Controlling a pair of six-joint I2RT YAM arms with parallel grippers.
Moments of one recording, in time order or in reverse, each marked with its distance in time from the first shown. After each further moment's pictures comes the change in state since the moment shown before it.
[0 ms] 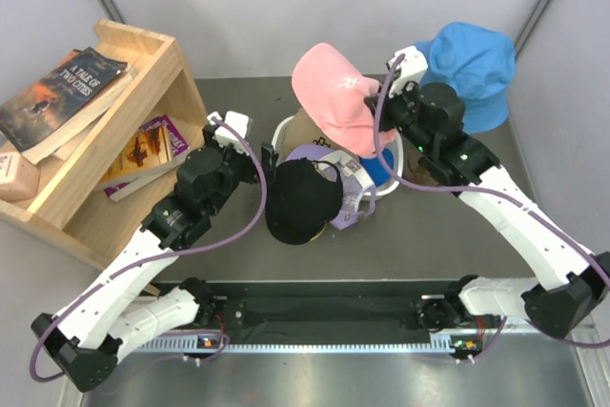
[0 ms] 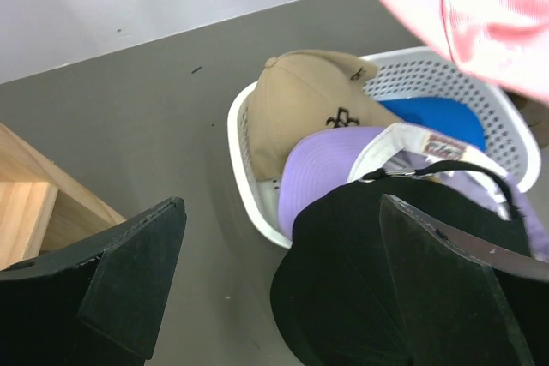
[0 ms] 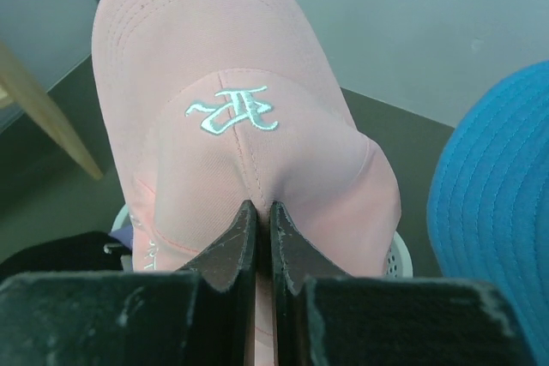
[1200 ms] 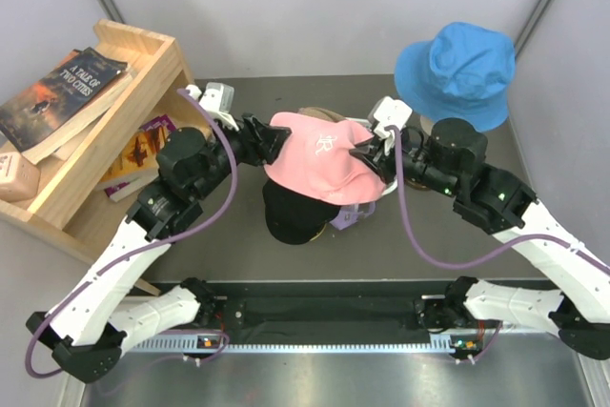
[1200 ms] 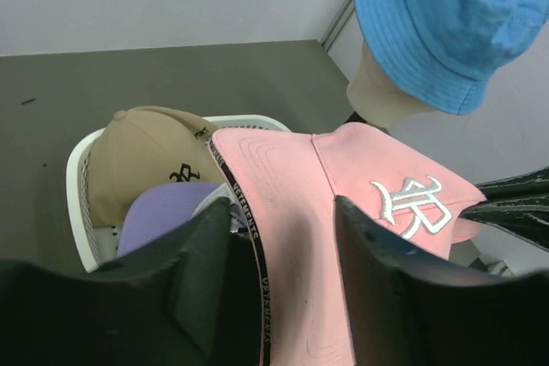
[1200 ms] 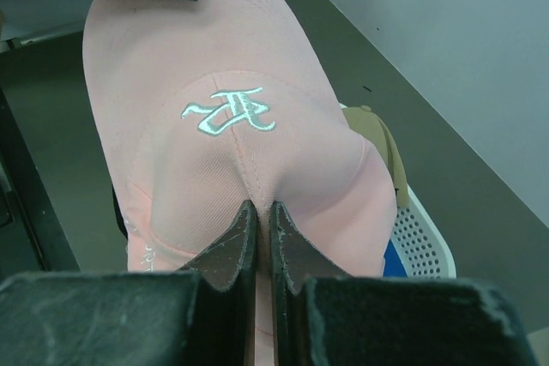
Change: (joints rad) left arm 0.001 0.068 0.248 -0.030 0.232 -0.375; right arm 0.249 -0.223 -0.001 -0.289 -0.216 -0.259
